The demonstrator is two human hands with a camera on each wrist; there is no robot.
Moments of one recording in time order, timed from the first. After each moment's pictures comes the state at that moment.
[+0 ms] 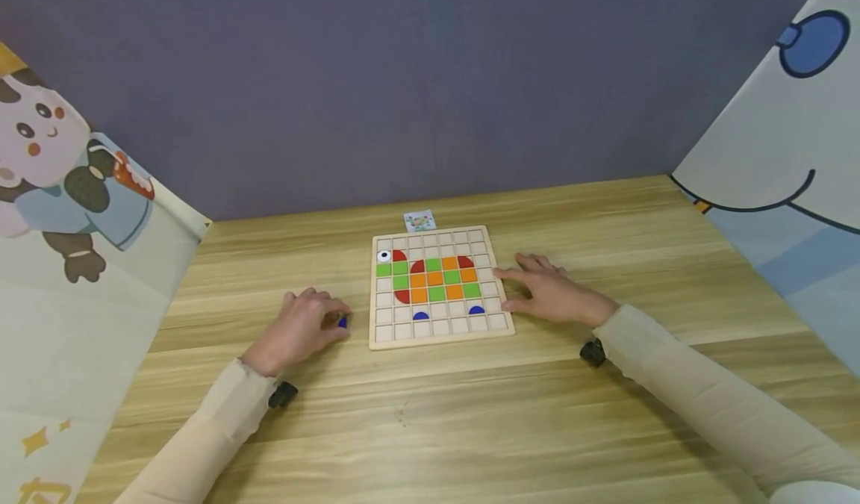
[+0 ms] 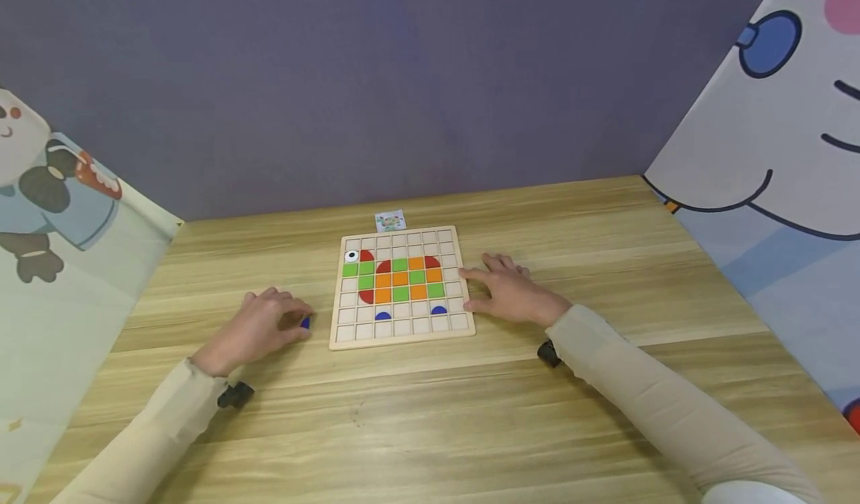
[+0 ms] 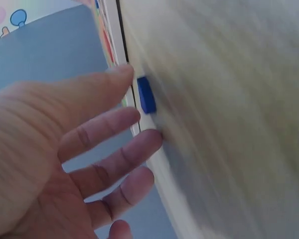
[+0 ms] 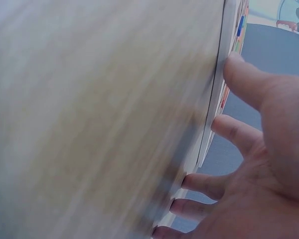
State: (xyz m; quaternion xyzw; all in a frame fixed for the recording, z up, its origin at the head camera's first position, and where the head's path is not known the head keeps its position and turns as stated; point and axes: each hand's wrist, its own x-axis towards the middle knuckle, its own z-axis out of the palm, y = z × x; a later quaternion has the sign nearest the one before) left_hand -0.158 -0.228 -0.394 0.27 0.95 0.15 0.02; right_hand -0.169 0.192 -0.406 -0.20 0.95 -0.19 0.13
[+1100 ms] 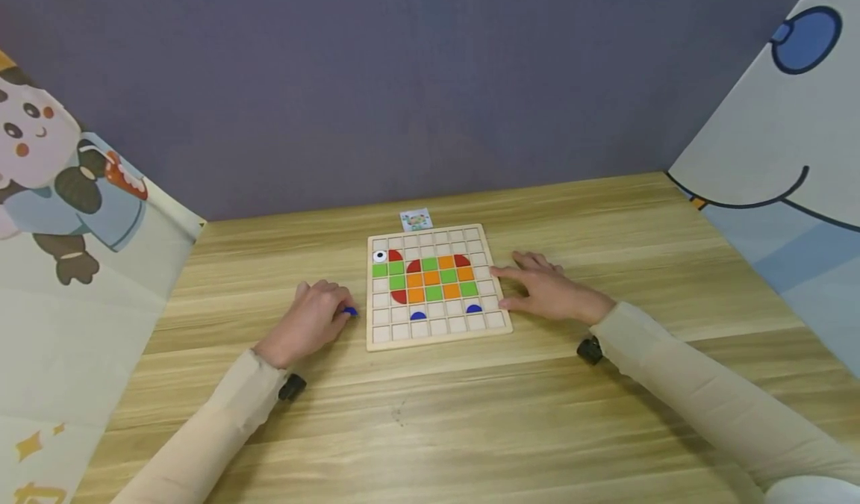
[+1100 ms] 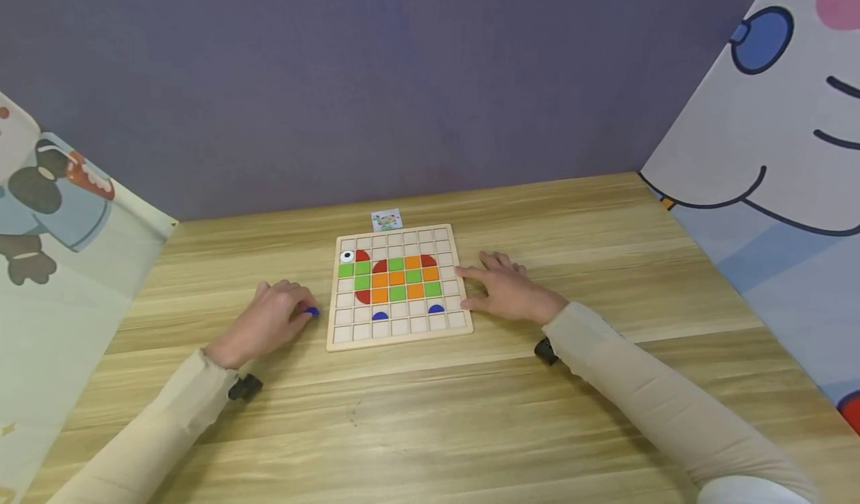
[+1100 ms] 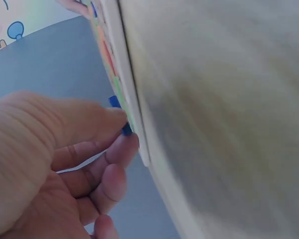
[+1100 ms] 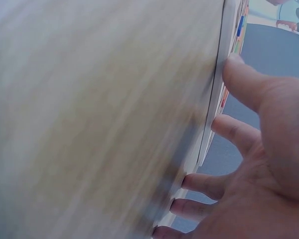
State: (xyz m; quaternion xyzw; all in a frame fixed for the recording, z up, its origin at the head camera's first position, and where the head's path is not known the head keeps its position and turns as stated) left_hand -0.169 -0.208 -0.394 0.30 0.94 0.15 -0.03; right_hand -0.169 0.191 -0.401 -0.20 0.95 -0.18 0.14
